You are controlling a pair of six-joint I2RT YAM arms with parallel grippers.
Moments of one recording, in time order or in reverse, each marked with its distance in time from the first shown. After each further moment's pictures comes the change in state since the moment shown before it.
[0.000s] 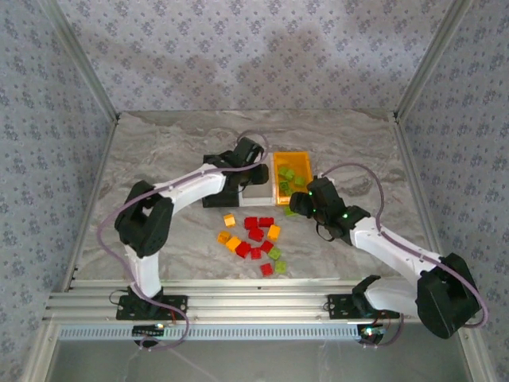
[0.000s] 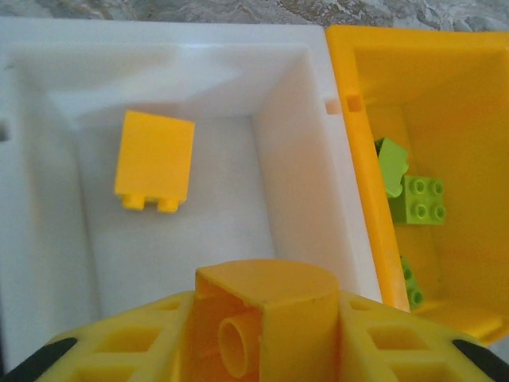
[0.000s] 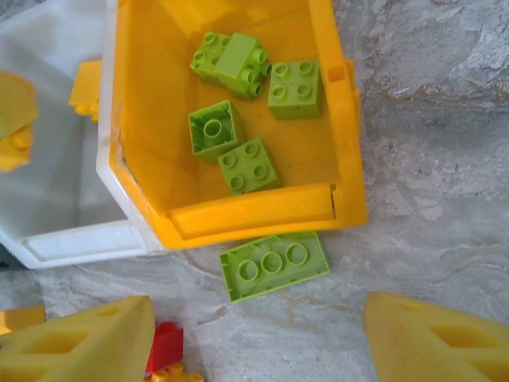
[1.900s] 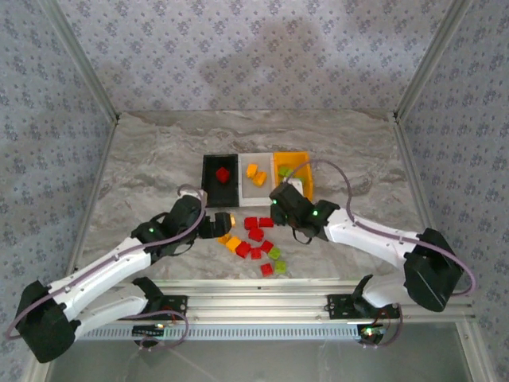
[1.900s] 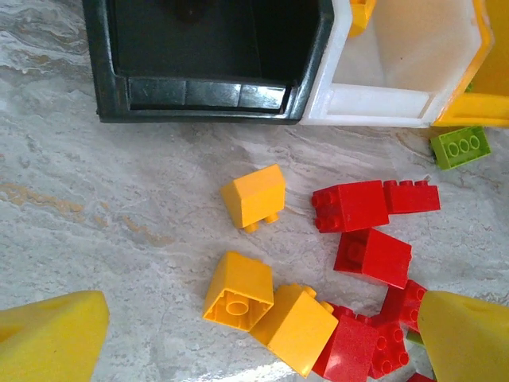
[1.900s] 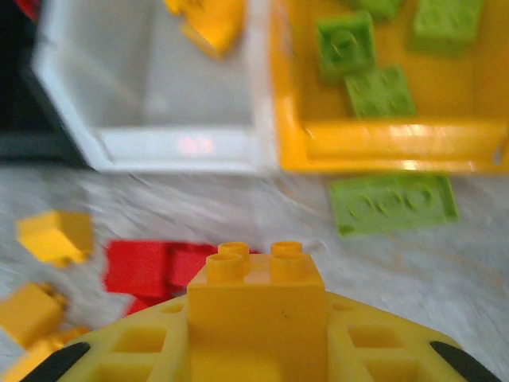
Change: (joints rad) left arm -0.047 -0.979 -0.813 -0.112 -0.068 -0.116; right arm 0.264 0.215 0.257 -0.169 0.104 0.025
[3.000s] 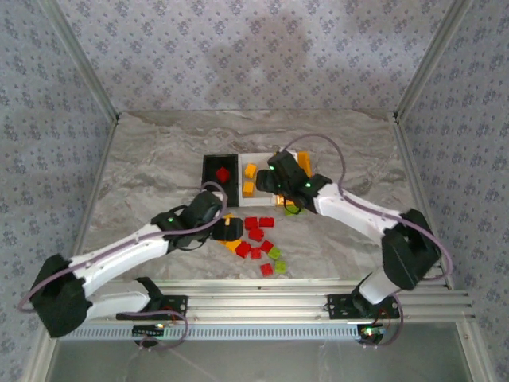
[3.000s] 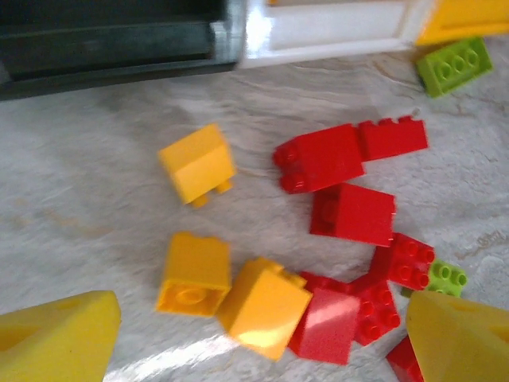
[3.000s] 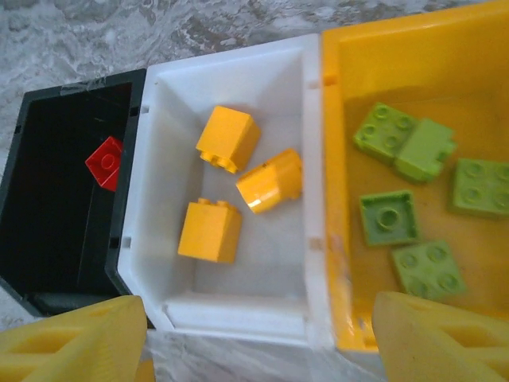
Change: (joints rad) left arm -0.090 0.244 0.122 0.002 0.080 0.096; right arm -0.133 0.134 0.160 0.111 -0.051 -0.046
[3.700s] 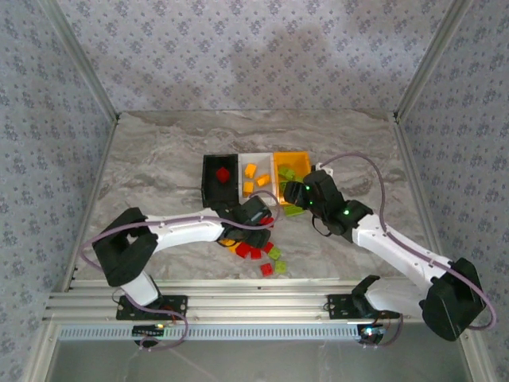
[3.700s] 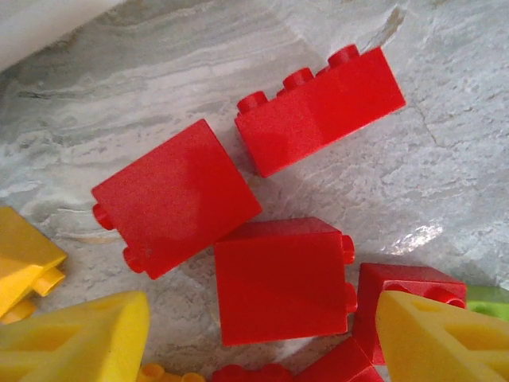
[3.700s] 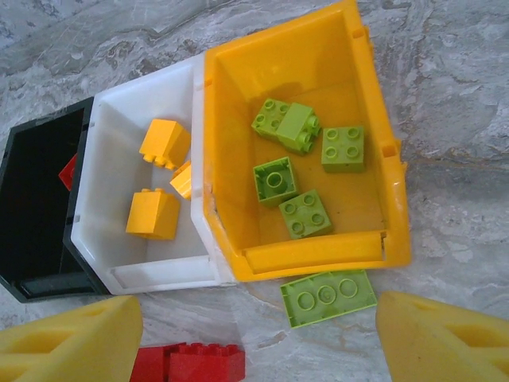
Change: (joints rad) left arm -0.174 0.478 0.248 0.011 -0.099 0.145; right arm -0.075 -0.378 -0.292 0.000 0.026 0.048
